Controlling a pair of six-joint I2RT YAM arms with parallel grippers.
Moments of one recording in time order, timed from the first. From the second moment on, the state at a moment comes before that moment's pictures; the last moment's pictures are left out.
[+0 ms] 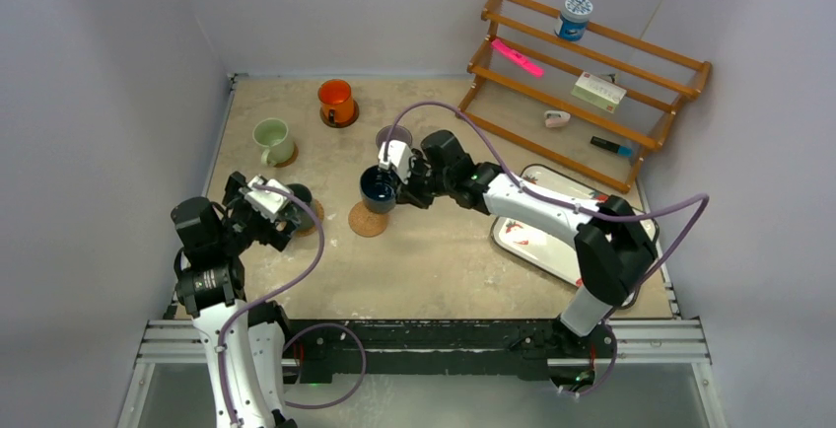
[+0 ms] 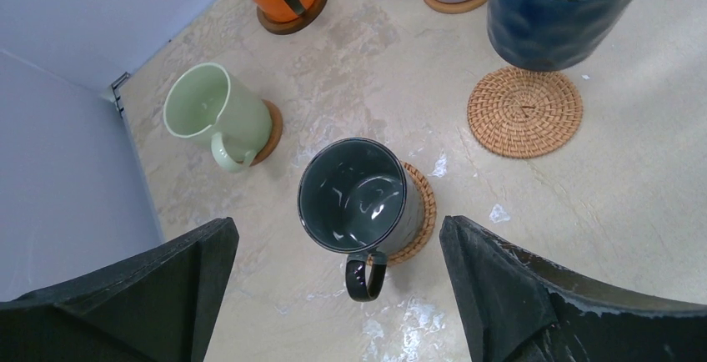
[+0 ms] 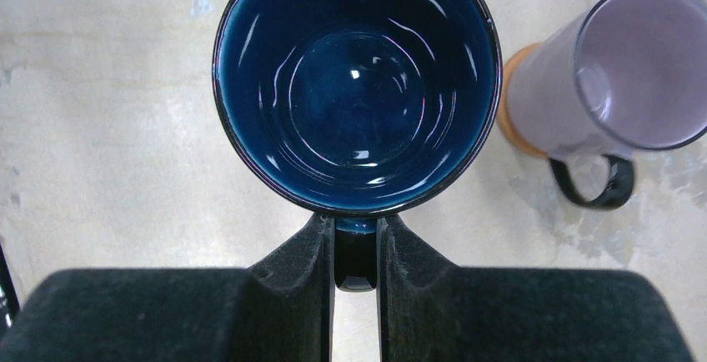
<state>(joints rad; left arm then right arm) 0.37 0.51 0.69 -0.64 0.73 0.71 0.78 1.65 1.16 -0.18 -0.34 -0.35</state>
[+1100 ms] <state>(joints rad) 0.39 0.49 0.68 -0.63 0.72 0.71 0.83 1.81 1.28 -0.18 -0.33 -0.35</state>
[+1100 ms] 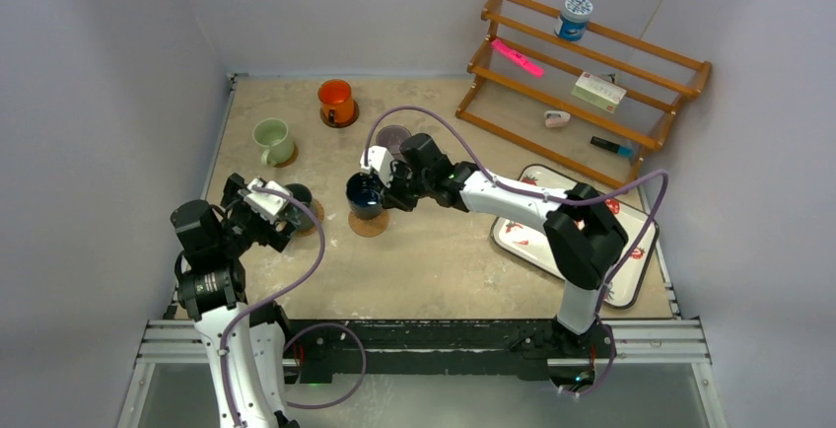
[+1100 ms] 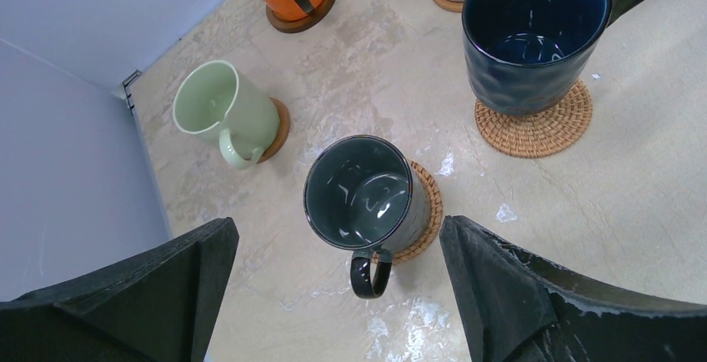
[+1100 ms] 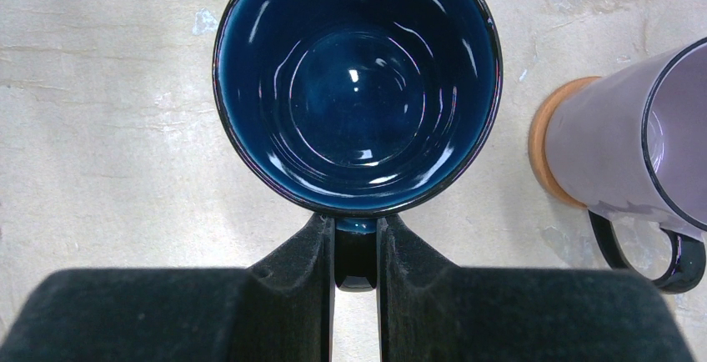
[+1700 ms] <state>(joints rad) 0.39 0.49 0.68 -0.63 0.72 0.71 0.83 1.87 1.28 -0.18 -0.33 -0.35</state>
